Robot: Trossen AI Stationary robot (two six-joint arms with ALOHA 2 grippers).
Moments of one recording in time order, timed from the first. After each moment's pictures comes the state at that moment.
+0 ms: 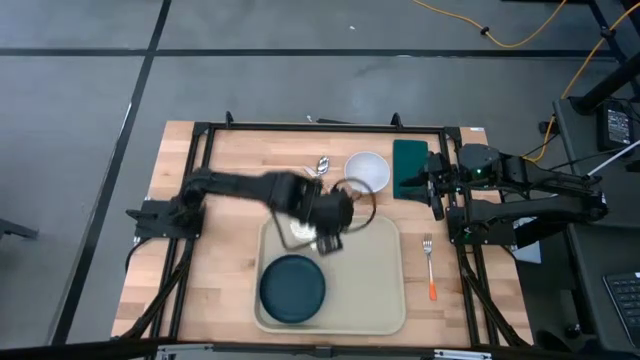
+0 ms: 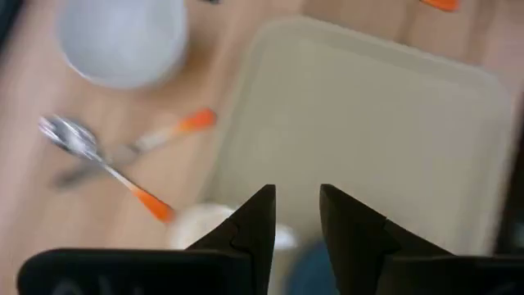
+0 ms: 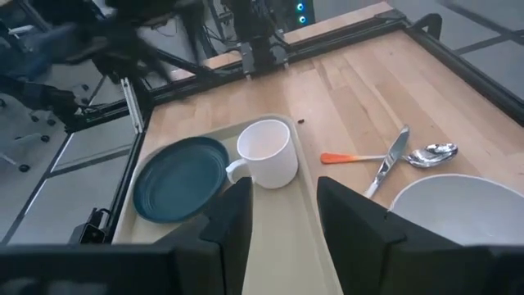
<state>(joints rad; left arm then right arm) -0.19 2.07 2.35 -1.39 -0.23 -0.46 -0.11 0.70 0.84 -0.54 -0.13 0.26</state>
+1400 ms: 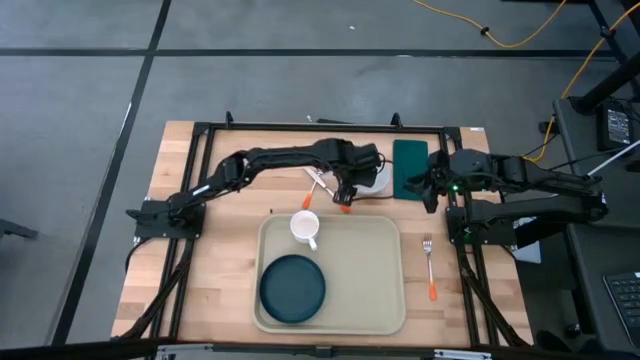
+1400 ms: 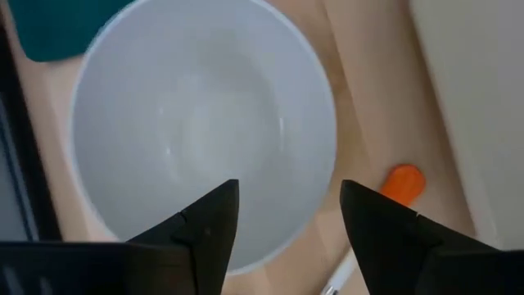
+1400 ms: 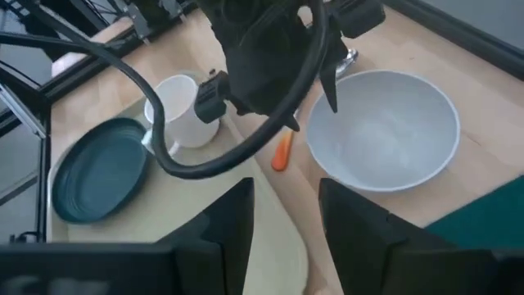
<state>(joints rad) 0.19 2.41 2.31 -1.05 -0.07 0.51 -0.11 0.70 0.84 -0.78 0.10 0.49</state>
